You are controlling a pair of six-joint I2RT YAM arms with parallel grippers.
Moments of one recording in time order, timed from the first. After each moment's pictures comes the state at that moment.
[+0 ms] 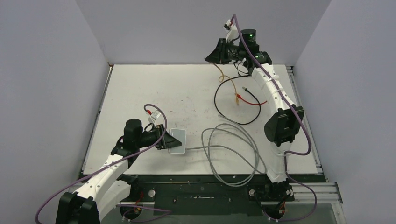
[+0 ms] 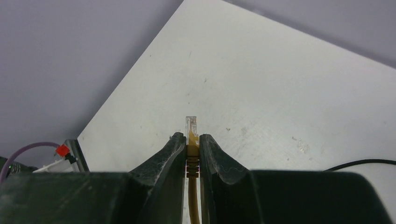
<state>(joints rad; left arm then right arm) -0.31 0.87 0.37 0.06 0.85 -0.78 0.30 2.02 2.13 -0.51 -0.70 0.28</state>
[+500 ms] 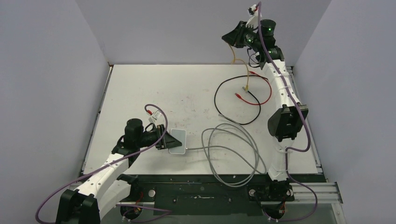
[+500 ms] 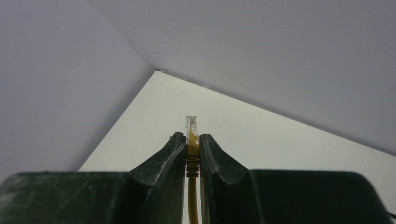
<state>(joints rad) -0.31 0.90 0.37 0.06 0.85 -0.78 0.18 2.09 2.27 -0.31 -0.60 0.39</state>
